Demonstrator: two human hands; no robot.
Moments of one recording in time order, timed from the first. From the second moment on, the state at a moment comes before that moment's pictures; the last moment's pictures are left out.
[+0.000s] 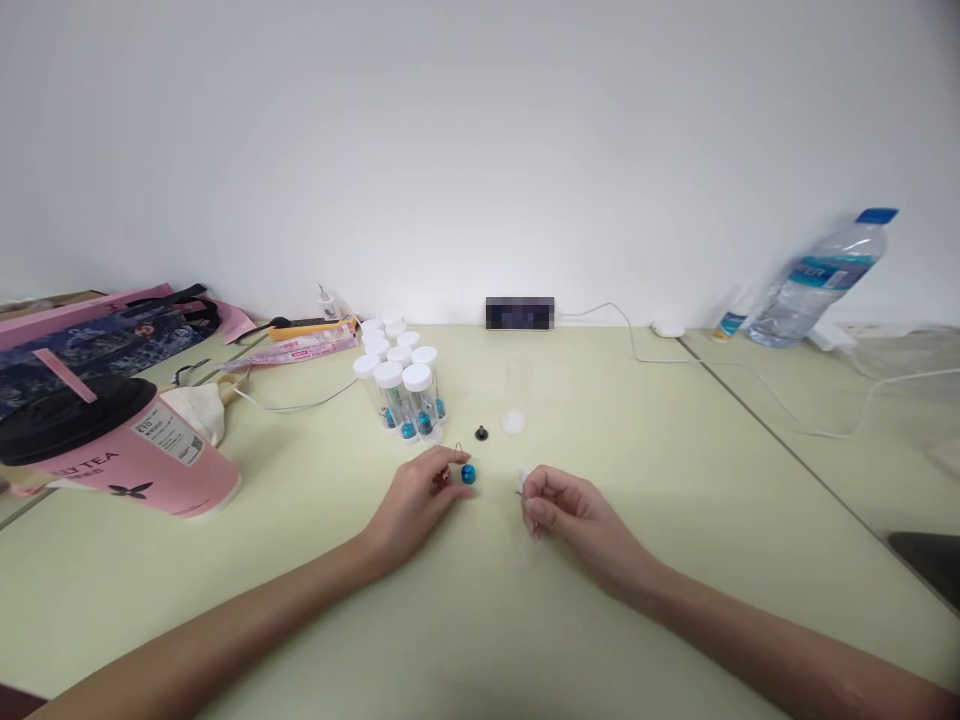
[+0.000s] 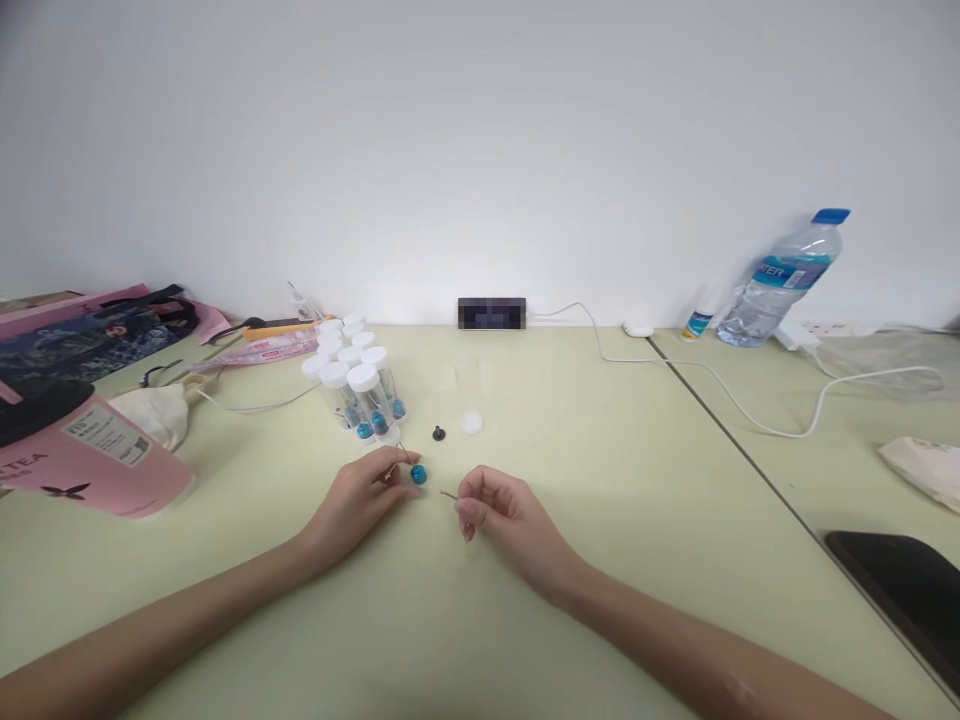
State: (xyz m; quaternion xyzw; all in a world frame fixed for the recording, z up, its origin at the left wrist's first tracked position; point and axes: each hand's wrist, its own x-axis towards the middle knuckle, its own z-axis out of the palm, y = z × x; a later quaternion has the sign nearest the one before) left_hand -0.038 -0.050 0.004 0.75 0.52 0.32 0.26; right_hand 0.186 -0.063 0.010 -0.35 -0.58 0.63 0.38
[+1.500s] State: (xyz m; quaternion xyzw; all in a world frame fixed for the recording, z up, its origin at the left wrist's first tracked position) left_hand -0.017 -0.040 0.002 0.55 0.36 0.33 0.68; right_hand 0.200 -0.056 0.002 -0.39 -0.75 0.42 0.32
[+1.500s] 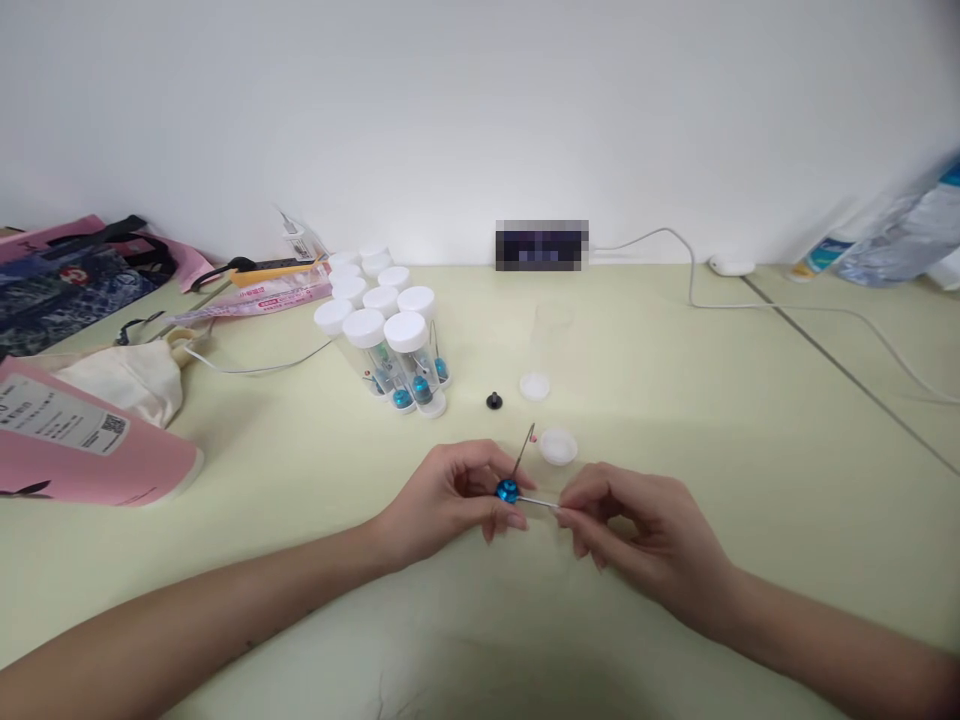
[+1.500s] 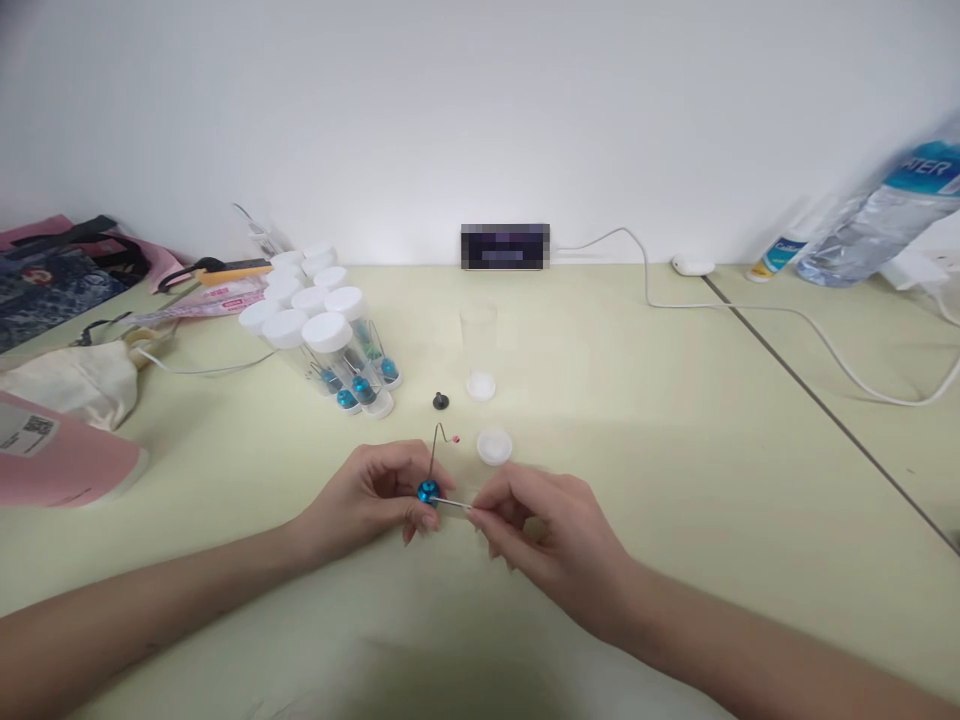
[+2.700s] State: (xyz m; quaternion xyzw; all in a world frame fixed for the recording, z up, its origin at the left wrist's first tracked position) left_hand -0.019 -0.037 0.001 0.50 0.37 0.32 0.71; right_hand 0.199 -0.058 0.005 -0.45 -0.75 0.37 0.33
